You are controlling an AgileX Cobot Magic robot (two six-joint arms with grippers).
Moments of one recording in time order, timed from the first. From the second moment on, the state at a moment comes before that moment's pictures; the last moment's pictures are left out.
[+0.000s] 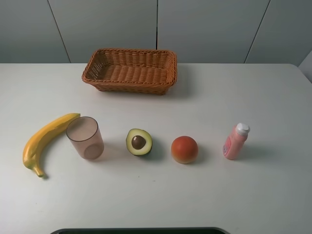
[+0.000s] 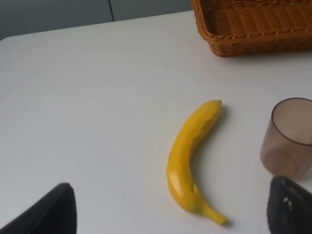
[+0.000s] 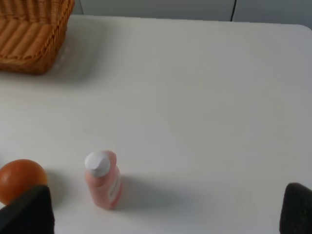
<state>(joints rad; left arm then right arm) -0.25 0.00 -0.51 0.02 1.08 0.00 -0.02 0.40 -0.75 0.08 1.11 -0.15</state>
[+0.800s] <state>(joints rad) -0.25 0.00 -0.51 0.02 1.08 0.01 0.44 1.46 -1.15 0.18 0.94 -0.49</state>
